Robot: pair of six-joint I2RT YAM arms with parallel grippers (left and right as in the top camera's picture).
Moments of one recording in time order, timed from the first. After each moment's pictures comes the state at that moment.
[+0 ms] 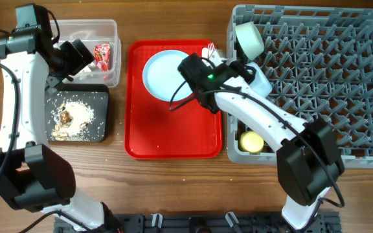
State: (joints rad) left arm 0.19 1.80 1.69 -1.14 0.06 -0.49; right arm 0.65 1.92 1.48 -1.01 1.01 -0.13
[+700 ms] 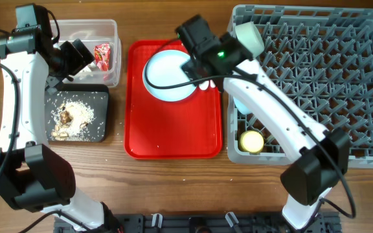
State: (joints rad) left arm 0.19 1.80 1.69 -1.14 0.06 -0.49; right arm 0.62 1.91 1.82 -0.97 0.33 -0.10
